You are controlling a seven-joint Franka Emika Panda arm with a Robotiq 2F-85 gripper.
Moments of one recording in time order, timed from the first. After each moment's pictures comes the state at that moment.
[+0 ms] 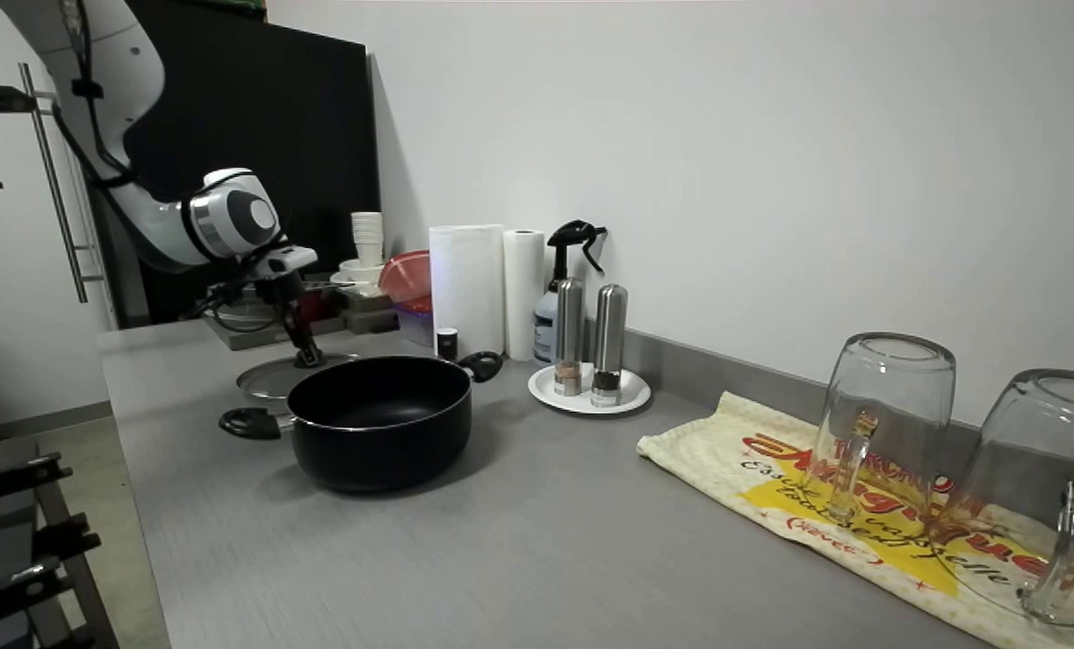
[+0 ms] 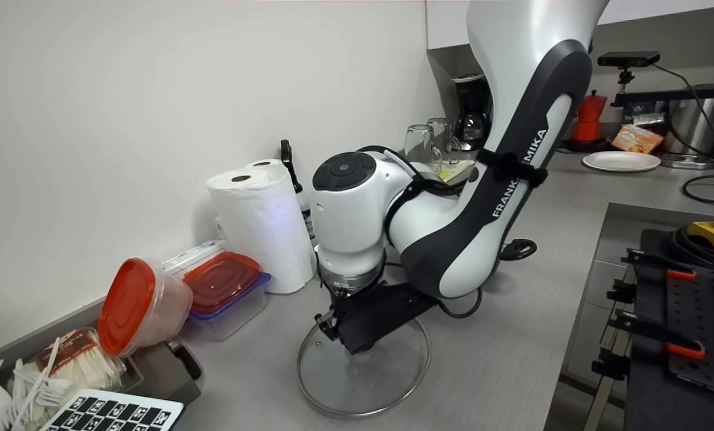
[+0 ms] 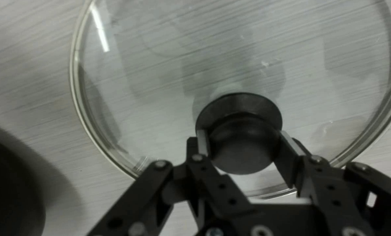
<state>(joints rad) 0.67 0.71 -0.13 -1.90 -0.46 2.71 1.36</state>
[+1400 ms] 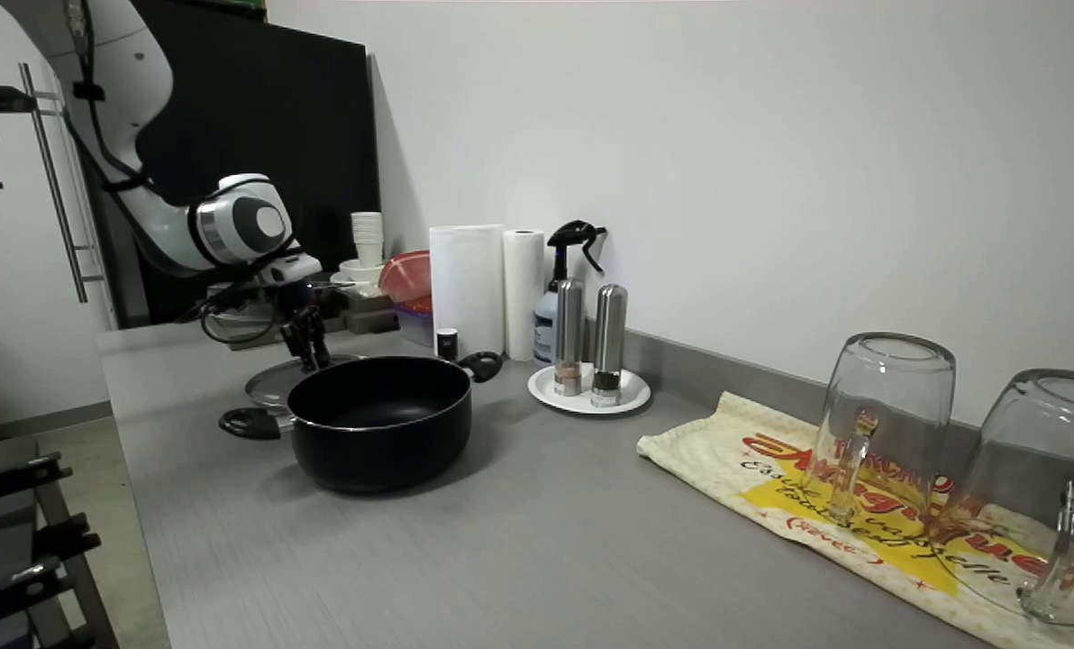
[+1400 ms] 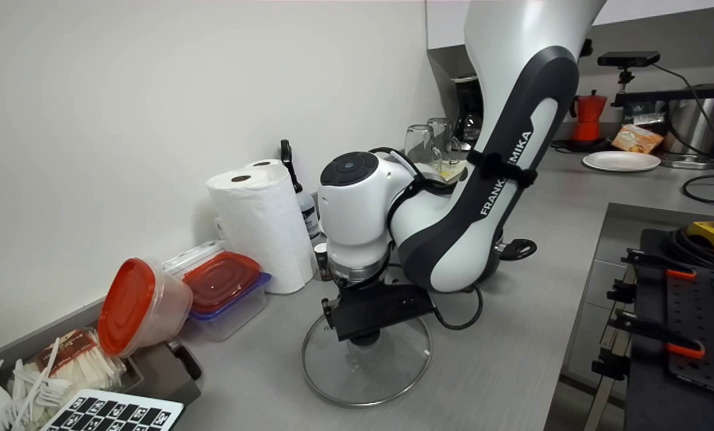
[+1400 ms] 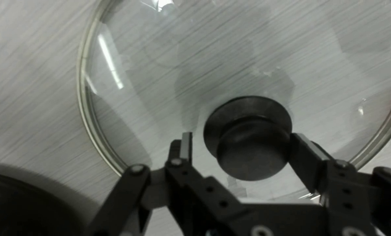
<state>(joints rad) 0.66 0.72 -0.15 -1.92 -0.37 2.72 1.50</state>
